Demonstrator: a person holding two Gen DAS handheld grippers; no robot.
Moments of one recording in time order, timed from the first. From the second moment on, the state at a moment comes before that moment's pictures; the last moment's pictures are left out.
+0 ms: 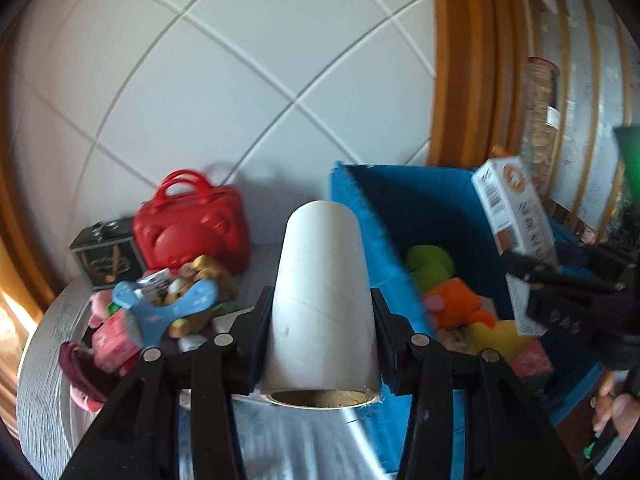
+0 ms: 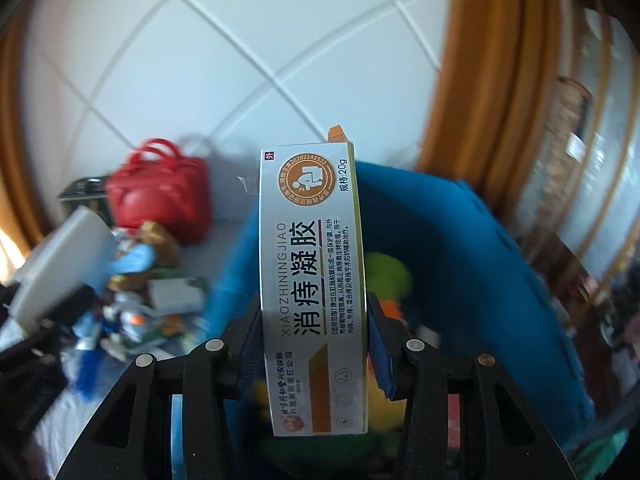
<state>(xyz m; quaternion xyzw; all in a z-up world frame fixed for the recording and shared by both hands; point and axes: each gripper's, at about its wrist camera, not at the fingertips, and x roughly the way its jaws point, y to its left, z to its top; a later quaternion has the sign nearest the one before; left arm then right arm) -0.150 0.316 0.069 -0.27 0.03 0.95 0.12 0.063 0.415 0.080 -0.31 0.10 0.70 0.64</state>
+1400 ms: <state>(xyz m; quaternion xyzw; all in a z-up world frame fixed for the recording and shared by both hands) -0.097 0.336 0.061 -0.24 0.02 0.97 0.09 0.123 0.381 0.075 -0.27 0.09 0.74 0.61</state>
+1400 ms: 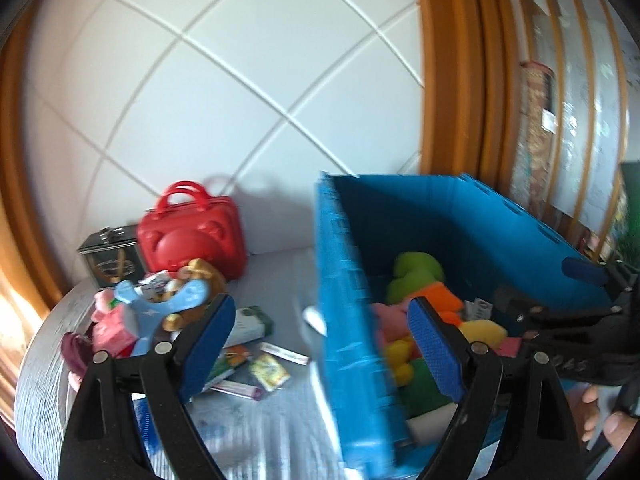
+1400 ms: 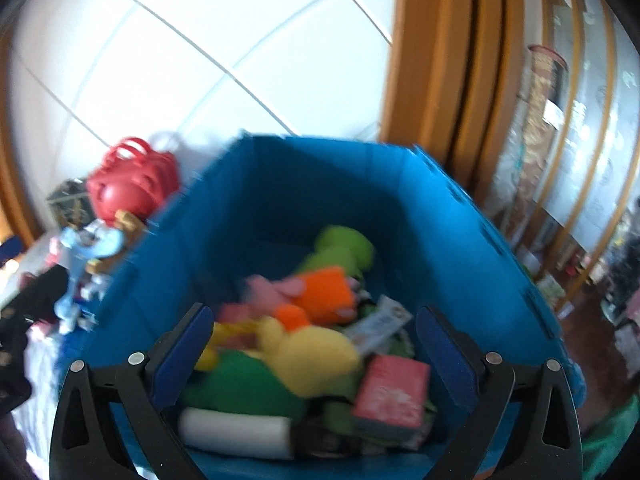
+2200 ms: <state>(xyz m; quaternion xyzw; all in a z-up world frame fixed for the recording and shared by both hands) -0.100 0.090 -0.102 -0.42 -0.06 0.90 -0.09 -0.106 0.346 -0.059 -0.35 0.12 0.86 0.35</state>
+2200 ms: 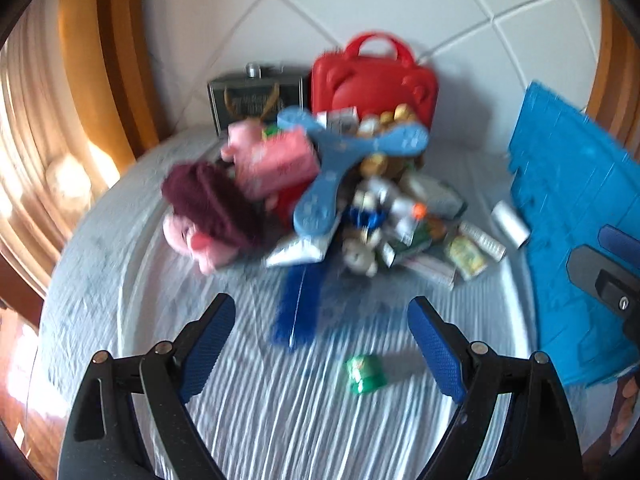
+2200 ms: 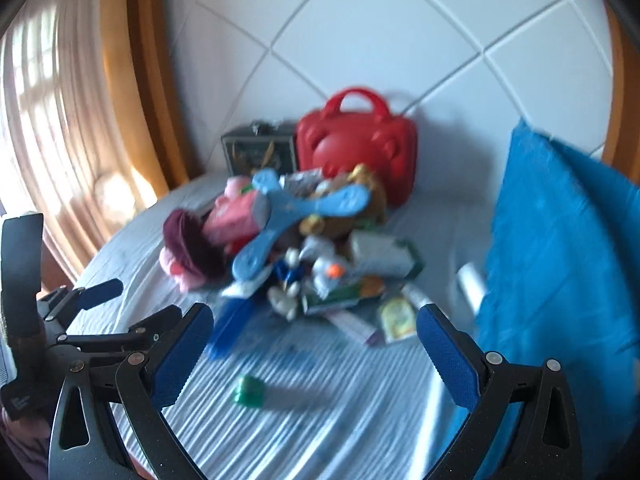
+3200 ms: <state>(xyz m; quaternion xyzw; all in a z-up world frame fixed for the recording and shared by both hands) -0.162 0.092 -0.261 -0.55 -0.07 0.83 -0.04 -0.141 0.450 -0.234 -0.50 0.20 0.77 0.33</state>
